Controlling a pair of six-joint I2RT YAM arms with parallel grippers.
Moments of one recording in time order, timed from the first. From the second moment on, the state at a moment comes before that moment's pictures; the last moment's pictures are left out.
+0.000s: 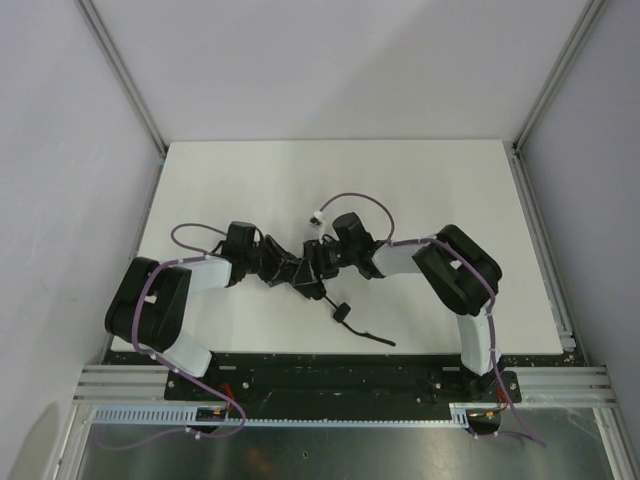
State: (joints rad) left arm -0.29 1.58 0.60 0.08 0.41 -1.08; right arm 0.74 2.06 1.08 0.38 -0.68 0.62
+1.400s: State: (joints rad) left arm -0.31 1.54 0.70 -0.09 0.28 -1.04; right arm 0.86 1.97 1.09 0.22 -0.20 0.33
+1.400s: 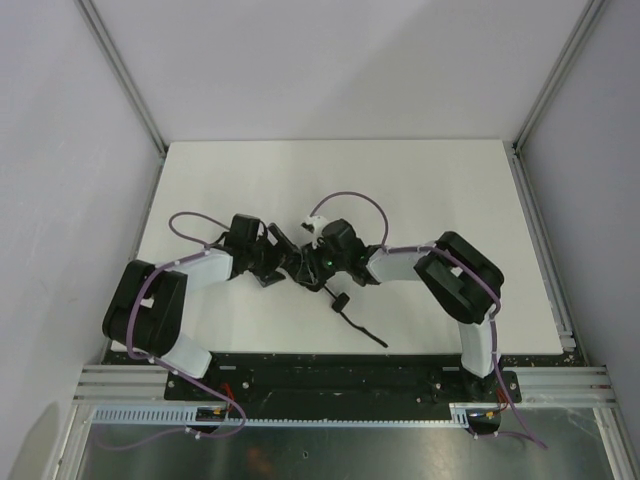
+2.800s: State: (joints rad) left arm -0.33 1.57 0.60 0.10 0.37 -1.09; right arm 1.09 1.94 1.14 0.00 0.29 0.26
